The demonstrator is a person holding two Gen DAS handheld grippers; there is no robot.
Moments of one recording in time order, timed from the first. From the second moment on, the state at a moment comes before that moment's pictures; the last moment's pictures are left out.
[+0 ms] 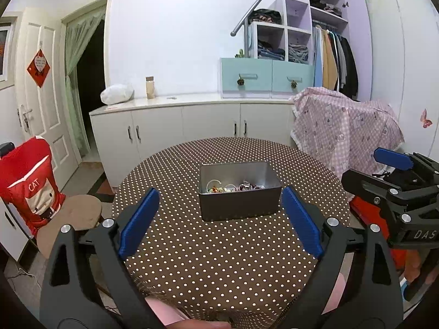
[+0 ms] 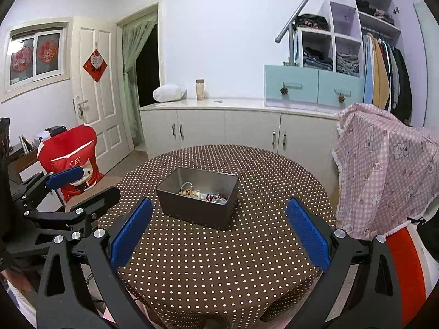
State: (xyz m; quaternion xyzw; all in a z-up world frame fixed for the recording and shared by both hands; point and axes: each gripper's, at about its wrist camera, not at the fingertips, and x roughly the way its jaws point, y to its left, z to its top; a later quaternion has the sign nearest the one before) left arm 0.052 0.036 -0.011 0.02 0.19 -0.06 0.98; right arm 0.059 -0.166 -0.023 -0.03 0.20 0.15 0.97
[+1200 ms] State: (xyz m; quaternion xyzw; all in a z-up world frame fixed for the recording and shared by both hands) left arm 0.038 0.031 -0.004 0.02 0.18 -0.06 0.98; right arm 0.044 -0.167 -0.017 -0.03 0.18 0.15 0.97
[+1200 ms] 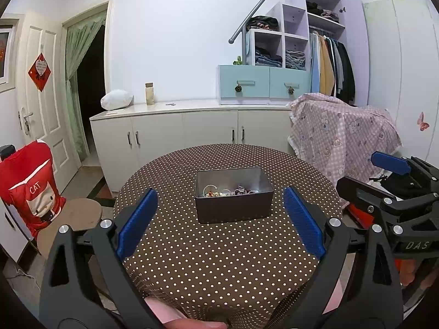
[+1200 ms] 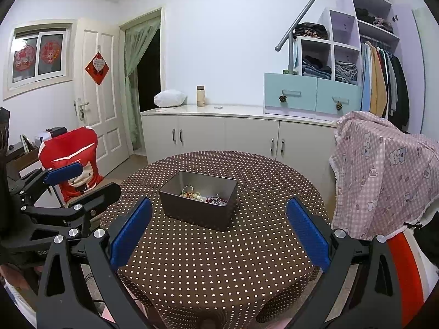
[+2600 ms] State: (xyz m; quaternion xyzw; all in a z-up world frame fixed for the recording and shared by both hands) left arm 0.035 0.030 -0.002 0.02 0.18 -0.06 0.98; right arm 0.045 -0.167 -0.019 -0.04 0.18 0.14 0.97
